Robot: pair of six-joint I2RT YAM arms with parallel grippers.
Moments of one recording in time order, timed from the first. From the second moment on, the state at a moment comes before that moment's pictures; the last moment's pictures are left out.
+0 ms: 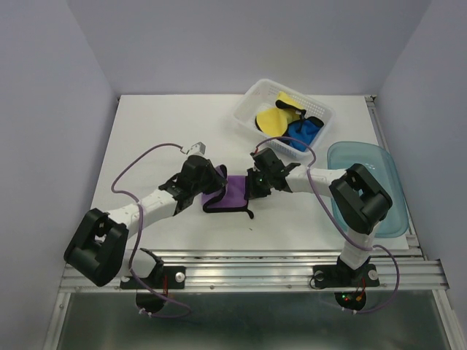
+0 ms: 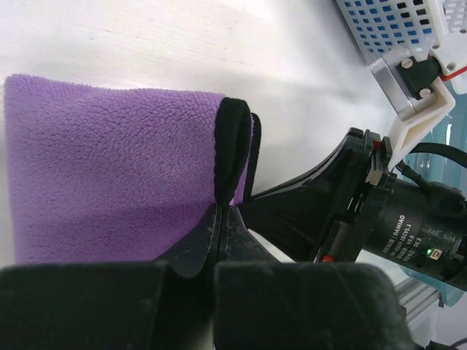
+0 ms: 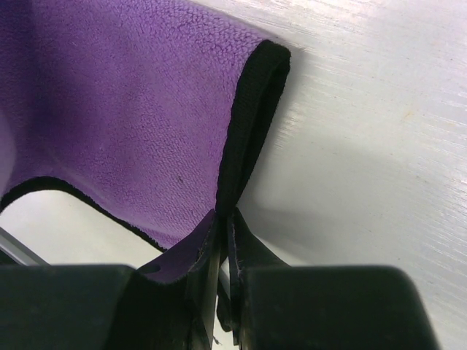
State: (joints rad) left arm -0.57 1.30 0.63 0.07 -0.01 -0.87; right arm 0.69 1.83 1.05 -0.16 -0.23 0.61
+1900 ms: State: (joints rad) left arm -0.69 1.42 0.81 0.06 0.00 -0.91; right arm 0.69 1.65 1.01 -0.24 -0.12 0.63
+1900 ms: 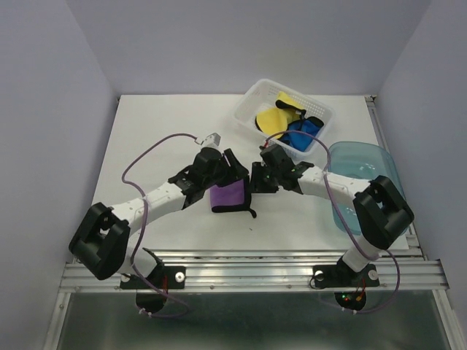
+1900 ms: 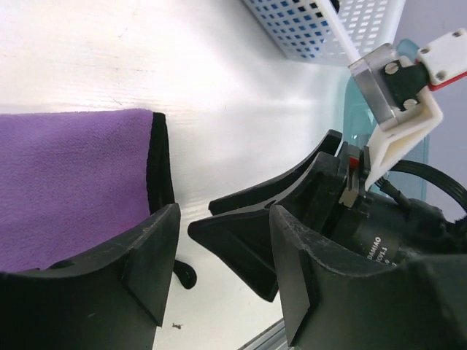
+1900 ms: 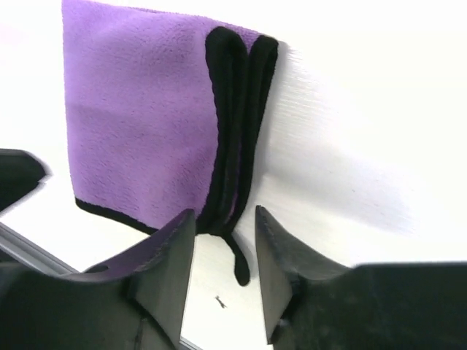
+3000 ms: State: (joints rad) left arm -0.64 0.86 0.59 -0.41 -0.44 -0.96; right arm 0.71 1.89 1.19 -0.20 0.00 0.60
